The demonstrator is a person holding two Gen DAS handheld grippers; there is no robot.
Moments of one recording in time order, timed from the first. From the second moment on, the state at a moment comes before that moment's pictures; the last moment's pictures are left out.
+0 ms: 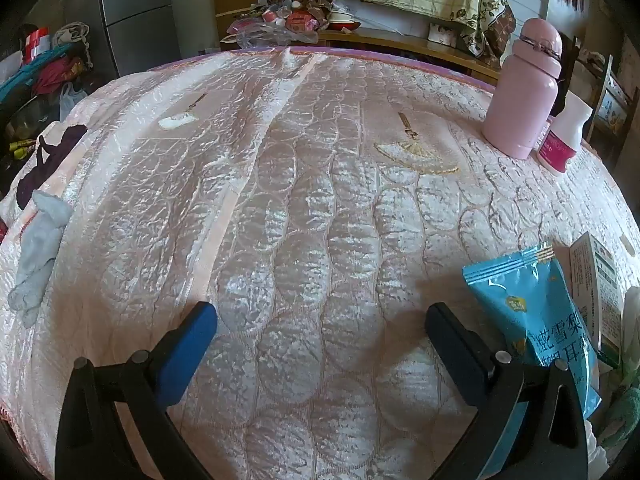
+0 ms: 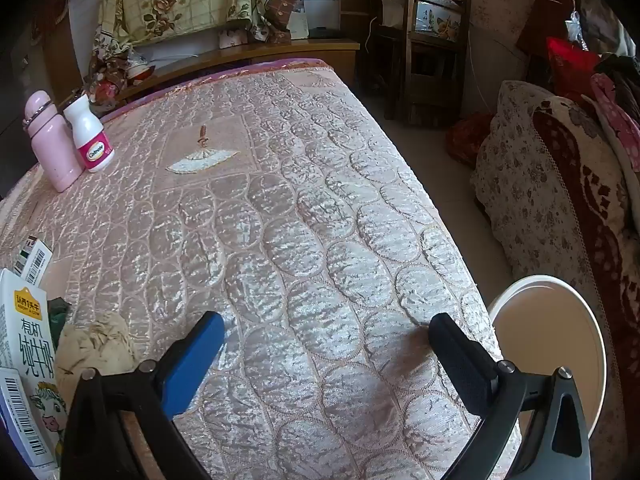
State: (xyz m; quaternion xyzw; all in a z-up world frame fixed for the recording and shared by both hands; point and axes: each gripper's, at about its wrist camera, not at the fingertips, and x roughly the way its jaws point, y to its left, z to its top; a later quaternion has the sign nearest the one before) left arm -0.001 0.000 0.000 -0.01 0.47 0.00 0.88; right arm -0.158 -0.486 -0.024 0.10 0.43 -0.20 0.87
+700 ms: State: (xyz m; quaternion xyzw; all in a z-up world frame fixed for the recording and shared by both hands) left arm -0.112 -0.031 0.107 -0.01 0.37 -0.01 0.93; right arm -0.237 -0.449 0.042 0.09 0.37 -0.17 0.91
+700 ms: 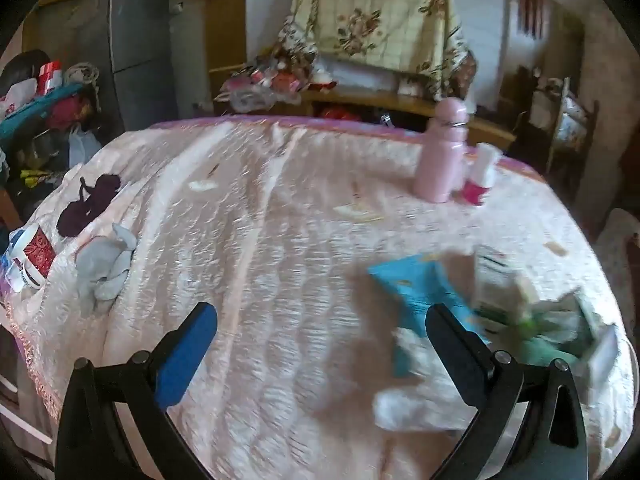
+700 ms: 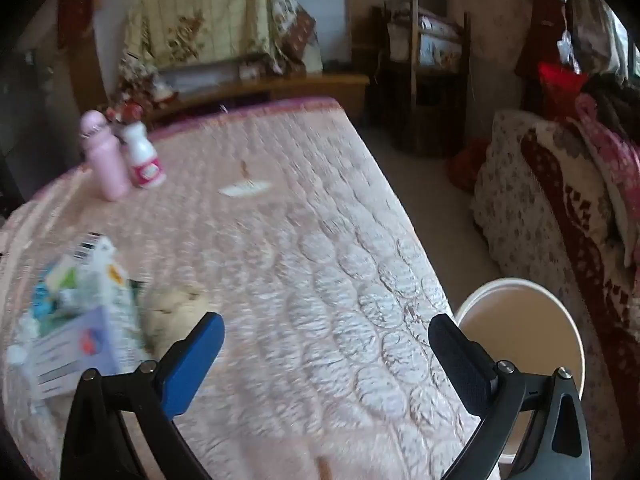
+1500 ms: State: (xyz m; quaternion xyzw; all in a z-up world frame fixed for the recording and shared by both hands) left arm -0.189 -0.089 0.139 0.01 0.30 -0.11 0.95; right arm -0.291 -0.388 0.111 0.12 0.27 -0.11 0.95
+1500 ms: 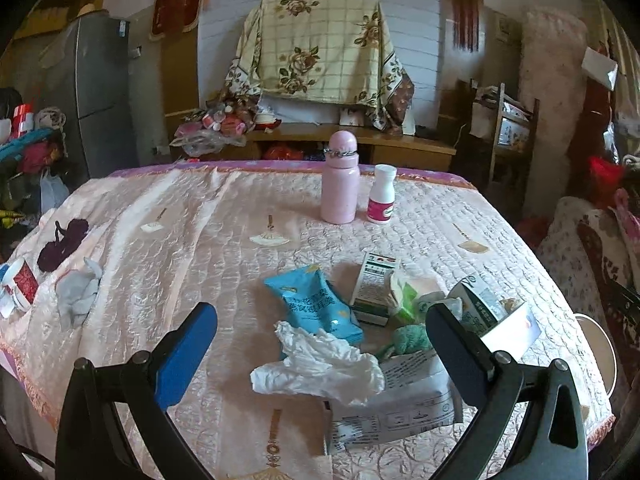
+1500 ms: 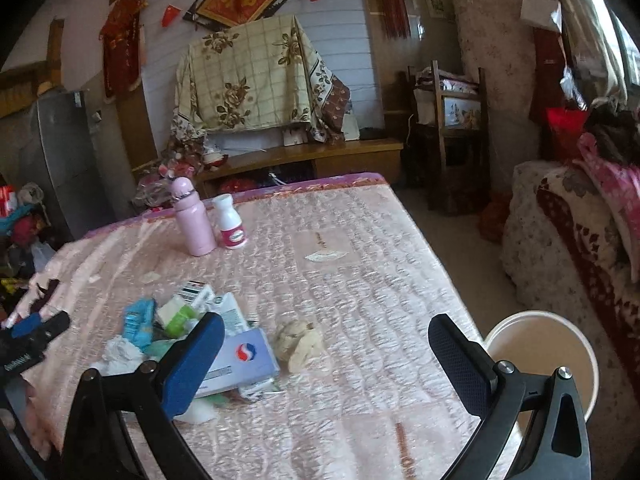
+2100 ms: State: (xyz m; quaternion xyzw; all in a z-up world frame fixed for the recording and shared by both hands) left arm -0.200 -0.106 0.139 0.02 0.28 -0.12 0.95; right arm -0.295 -0.367 0.114 0.09 0.27 -0.12 0.95
